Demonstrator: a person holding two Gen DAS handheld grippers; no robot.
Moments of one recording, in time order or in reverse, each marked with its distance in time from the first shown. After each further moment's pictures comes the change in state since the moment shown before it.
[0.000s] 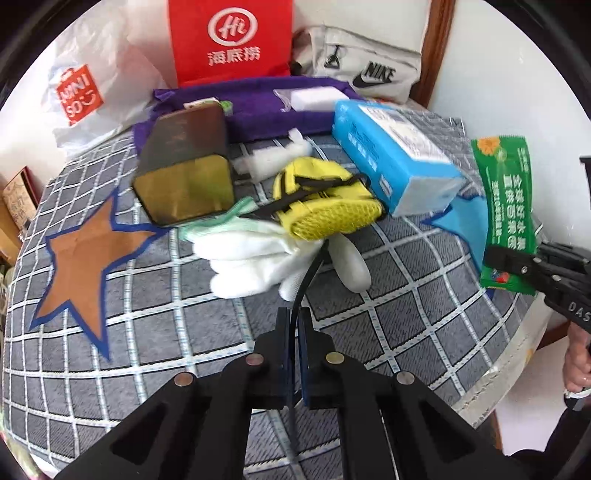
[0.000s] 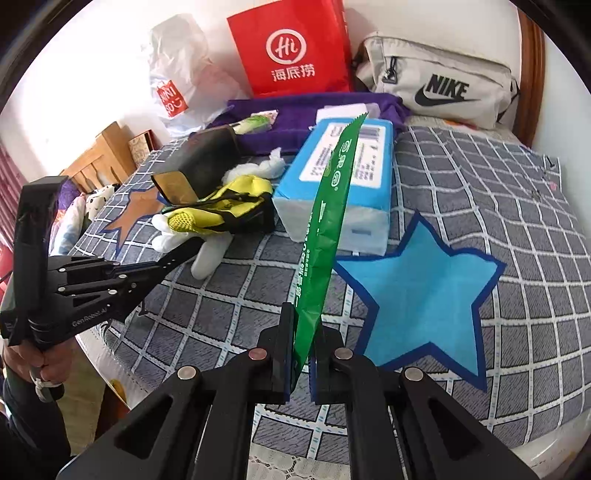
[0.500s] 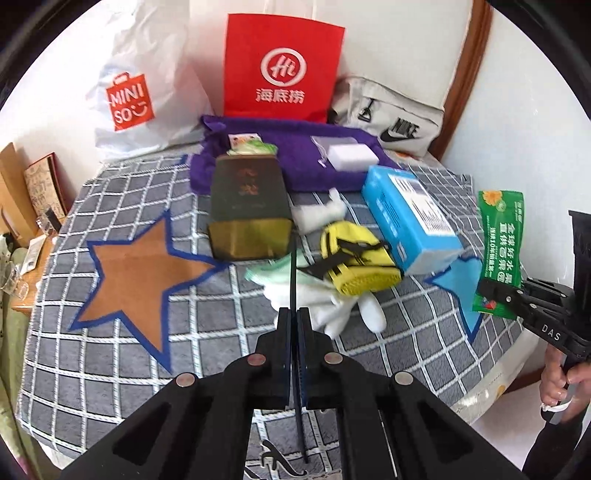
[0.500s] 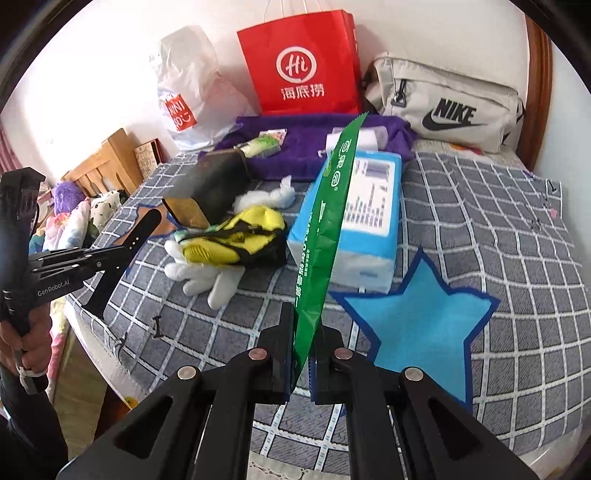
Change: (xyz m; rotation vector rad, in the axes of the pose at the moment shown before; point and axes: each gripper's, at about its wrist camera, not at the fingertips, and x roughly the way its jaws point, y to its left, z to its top) left arm -0.049 0.043 0.021 -0.123 -0.100 -0.001; right arm -0.014 0.010 0.030 -0.025 -0.031 -0.005
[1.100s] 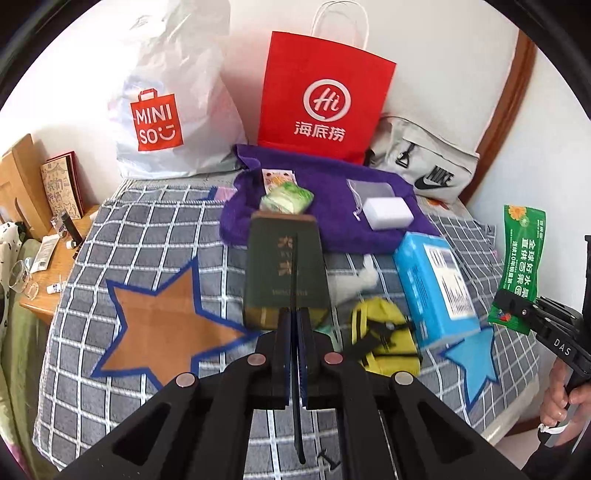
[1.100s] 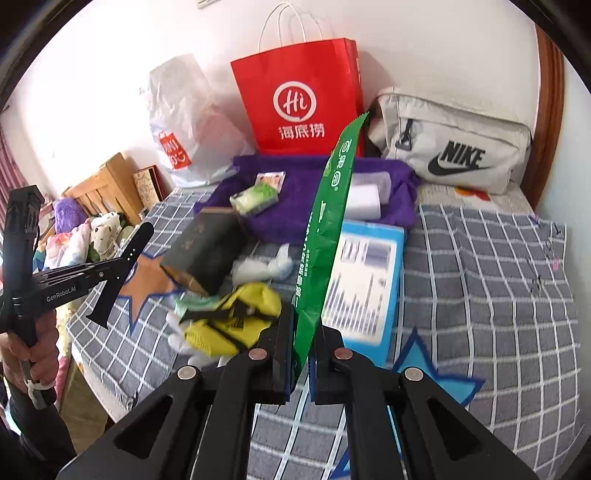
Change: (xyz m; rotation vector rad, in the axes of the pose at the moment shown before) left arm 0.007 0.025 0.069 -0.108 -0.038 0.049; right arm 0.006 -0.008 0.084 0.007 -0.047 0.016
